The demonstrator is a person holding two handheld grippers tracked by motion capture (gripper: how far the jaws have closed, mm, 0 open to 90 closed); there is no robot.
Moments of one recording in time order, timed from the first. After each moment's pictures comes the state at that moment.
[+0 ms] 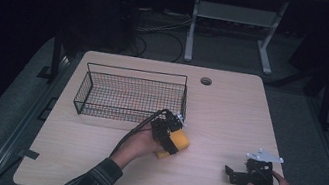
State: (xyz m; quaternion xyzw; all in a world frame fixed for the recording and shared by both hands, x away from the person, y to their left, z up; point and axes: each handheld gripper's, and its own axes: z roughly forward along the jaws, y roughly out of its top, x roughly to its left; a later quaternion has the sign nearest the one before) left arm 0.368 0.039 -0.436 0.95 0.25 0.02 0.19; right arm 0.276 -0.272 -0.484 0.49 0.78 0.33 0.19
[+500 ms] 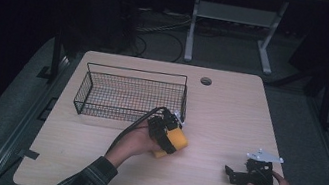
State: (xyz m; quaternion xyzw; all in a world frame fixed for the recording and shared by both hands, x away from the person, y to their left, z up) left arm 0.363 0.047 -0.419 0.95 0.24 0.01 0.20; right arm 0.276 -0.272 -0.484 0.49 0.78 0.33 0.19
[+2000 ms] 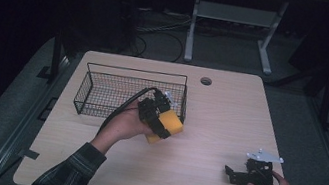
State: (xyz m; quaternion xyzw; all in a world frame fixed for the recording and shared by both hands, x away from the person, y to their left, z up) left arm 0.373 0.075 -0.356 0.94 0.25 0.02 0.22; right arm 0.276 -0.272 -0.484 0.49 0.78 0.33 0.19
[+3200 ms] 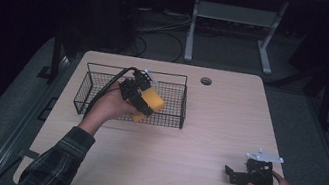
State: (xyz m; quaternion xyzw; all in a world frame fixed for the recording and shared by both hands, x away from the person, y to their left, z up) left arm 0.416 0.132 -0.342 0.92 0.33 0.06 0.21; right arm 0.276 -0.272 -0.484 0.49 0.78 0.33 0.19
